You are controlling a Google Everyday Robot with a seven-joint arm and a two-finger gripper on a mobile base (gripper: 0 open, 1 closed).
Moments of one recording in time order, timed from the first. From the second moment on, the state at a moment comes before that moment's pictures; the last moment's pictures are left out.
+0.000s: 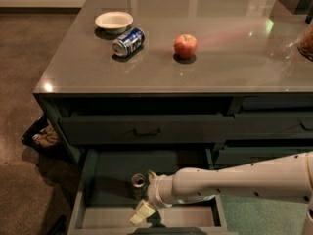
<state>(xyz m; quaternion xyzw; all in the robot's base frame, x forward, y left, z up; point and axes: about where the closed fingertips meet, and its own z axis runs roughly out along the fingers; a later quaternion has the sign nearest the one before) 0.431 0.054 0.476 -0.53 0.77 0.23 0.28</state>
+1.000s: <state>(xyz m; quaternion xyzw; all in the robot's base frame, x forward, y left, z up) 0.471 0.089 0.463 -0.53 0.74 0.24 0.33</state>
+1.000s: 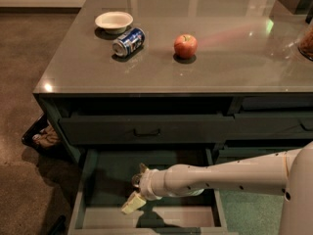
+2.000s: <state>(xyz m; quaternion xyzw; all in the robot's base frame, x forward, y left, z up) 0.512 0.078 0.442 -0.52 0.75 0.20 0.36</state>
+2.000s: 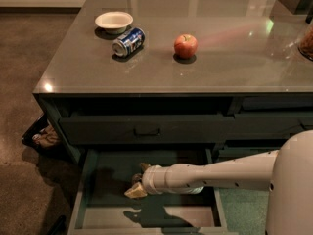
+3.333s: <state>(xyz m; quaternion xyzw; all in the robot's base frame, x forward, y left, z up) 0.512 0.078 0.442 -0.52 0.75 0.20 0.36</state>
